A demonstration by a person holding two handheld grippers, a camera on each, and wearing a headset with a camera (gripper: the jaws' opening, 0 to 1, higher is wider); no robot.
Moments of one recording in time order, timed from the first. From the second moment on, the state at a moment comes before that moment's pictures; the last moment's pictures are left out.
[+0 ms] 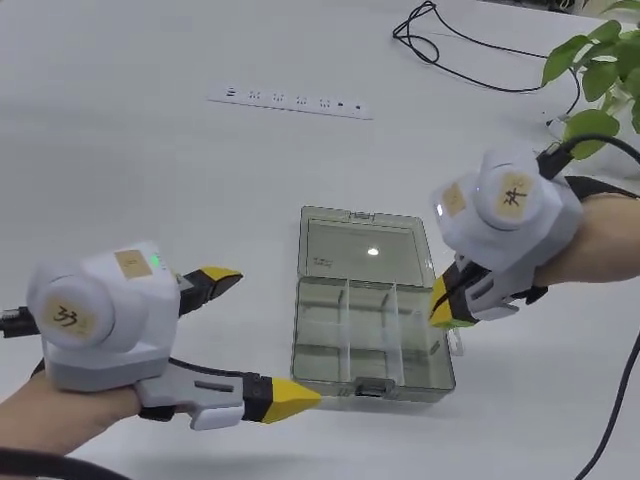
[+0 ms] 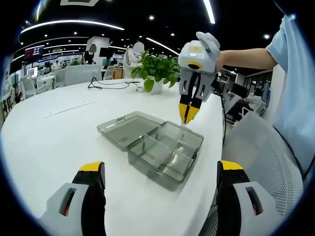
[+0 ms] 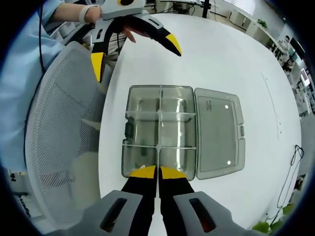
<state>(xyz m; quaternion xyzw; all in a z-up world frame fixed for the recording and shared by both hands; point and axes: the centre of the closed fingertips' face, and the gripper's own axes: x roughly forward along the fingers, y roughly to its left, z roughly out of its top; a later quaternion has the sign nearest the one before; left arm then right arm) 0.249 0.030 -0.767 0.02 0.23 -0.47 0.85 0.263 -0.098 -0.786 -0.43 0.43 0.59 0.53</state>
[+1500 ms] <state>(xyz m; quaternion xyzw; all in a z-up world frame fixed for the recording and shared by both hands) 0.249 0.033 -0.767 0.01 0.23 -0.47 0.85 0.266 -0.100 -0.820 -0.41 0.46 0.59 0.52</state>
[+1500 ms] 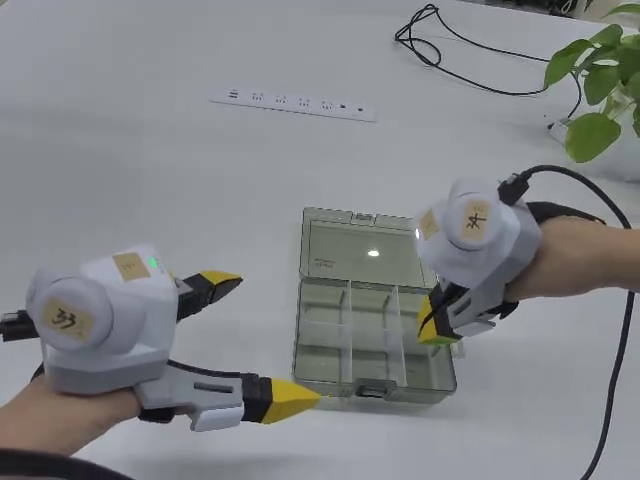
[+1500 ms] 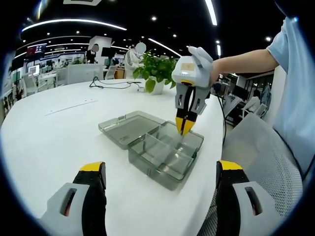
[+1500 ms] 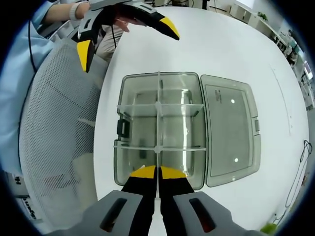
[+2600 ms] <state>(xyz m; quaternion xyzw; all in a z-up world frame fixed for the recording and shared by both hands) 0.248 0.038 -0.754 0.03 0.22 -0.47 0.85 0.245 -0.126 -0.776 -0.28 0.34 0.57 0.69</state>
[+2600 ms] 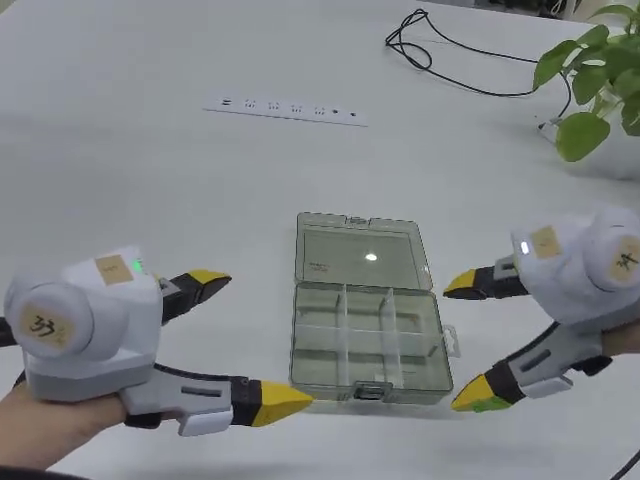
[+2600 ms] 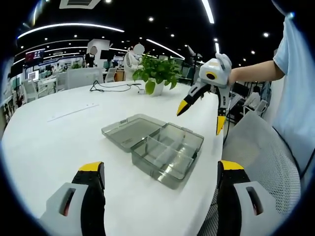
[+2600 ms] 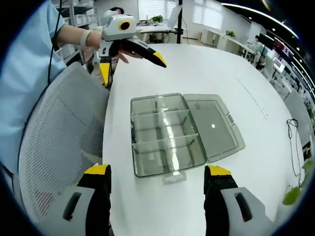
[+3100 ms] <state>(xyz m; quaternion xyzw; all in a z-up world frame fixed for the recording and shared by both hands) 0.240 0.053 -0.736 0.00 0.22 -0.43 0.88 0.239 -0.157 -0.754 -0.07 0.27 0.43 0.86</state>
